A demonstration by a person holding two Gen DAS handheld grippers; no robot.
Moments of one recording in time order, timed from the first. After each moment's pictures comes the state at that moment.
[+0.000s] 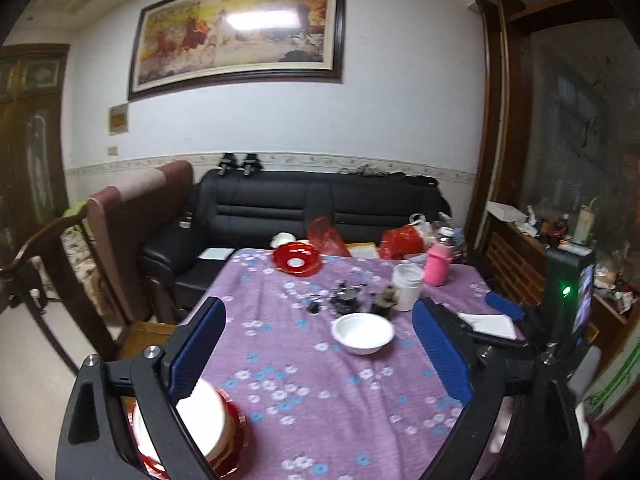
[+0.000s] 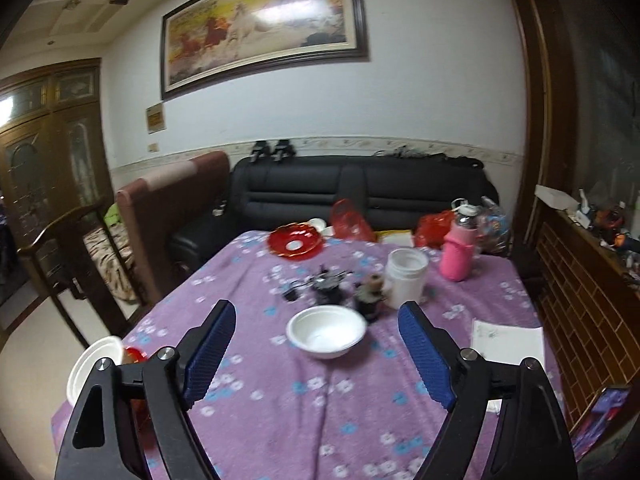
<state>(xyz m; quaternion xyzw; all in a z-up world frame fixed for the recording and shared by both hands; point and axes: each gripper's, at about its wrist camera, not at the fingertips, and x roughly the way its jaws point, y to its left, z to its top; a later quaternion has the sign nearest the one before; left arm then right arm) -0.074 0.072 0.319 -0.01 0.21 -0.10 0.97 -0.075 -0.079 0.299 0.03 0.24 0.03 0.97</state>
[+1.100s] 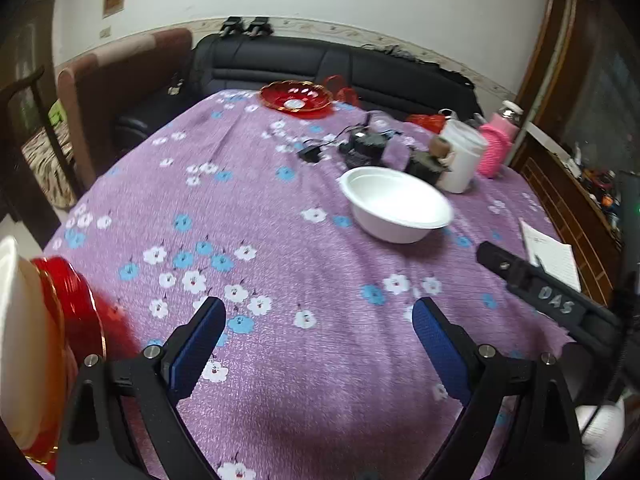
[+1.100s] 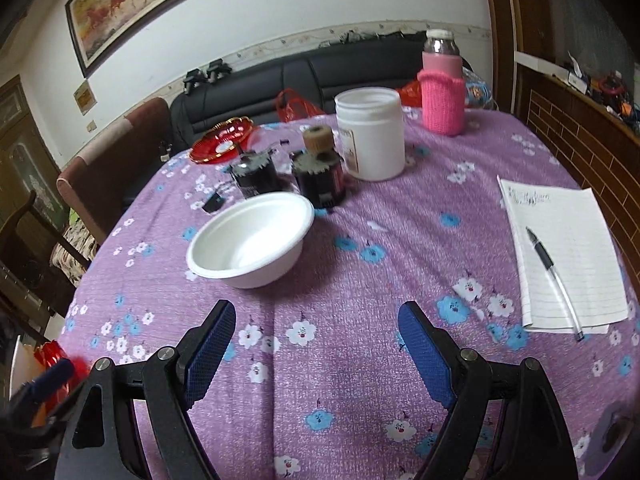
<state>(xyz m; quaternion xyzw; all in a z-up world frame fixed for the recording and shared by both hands) 0.068 0.031 0.073 -0.06 0.40 -0.07 0.91 0.037 -0.136 0.117 0.13 0.40 -0.03 0.91</state>
